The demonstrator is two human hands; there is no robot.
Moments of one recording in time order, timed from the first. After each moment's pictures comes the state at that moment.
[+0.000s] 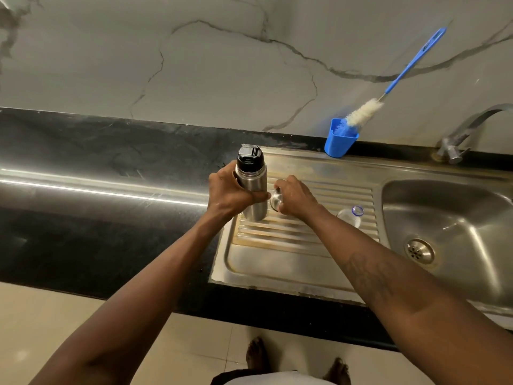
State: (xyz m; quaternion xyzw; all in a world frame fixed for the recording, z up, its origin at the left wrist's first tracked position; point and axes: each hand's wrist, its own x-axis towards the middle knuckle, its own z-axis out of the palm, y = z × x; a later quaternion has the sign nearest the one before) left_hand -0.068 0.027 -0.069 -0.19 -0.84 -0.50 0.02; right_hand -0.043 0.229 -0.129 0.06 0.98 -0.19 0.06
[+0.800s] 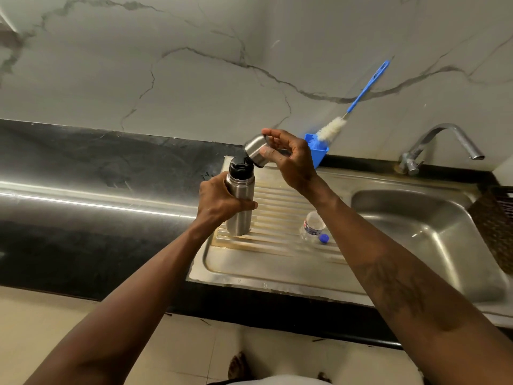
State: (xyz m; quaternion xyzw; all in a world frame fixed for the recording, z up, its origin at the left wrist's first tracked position) left_hand -0.033 0.049 -0.054 -0.16 -0.88 -0.45 0.00; right_hand -0.005 0.252 0.010 0.00 0.81 -0.55 -0.20
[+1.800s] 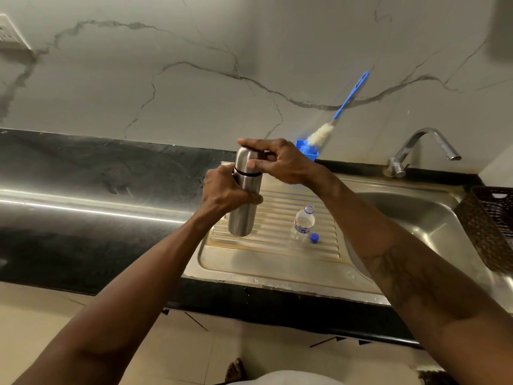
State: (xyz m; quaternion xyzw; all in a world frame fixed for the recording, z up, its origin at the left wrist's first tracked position) left_hand -0.011 0.077 -0.012 -0.18 -0.90 -0.39 0.03; right_hand 0.021 0.268 0.056 -0.12 0.89 -0.44 0.00
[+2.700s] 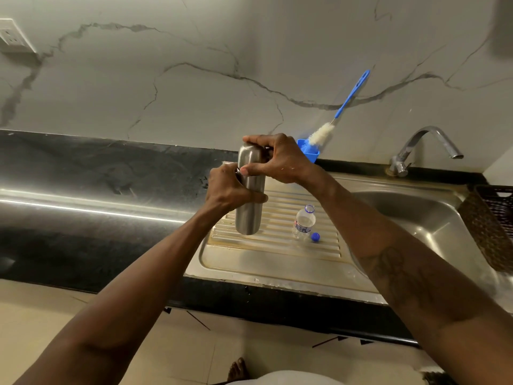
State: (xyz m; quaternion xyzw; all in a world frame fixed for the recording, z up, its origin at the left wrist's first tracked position) left_hand -0.010 0.083 -0.009 -0.20 -0.89 -0.41 0.03; right_hand 0.024 0.259 0.057 -0.09 0.91 -0.41 -0.06
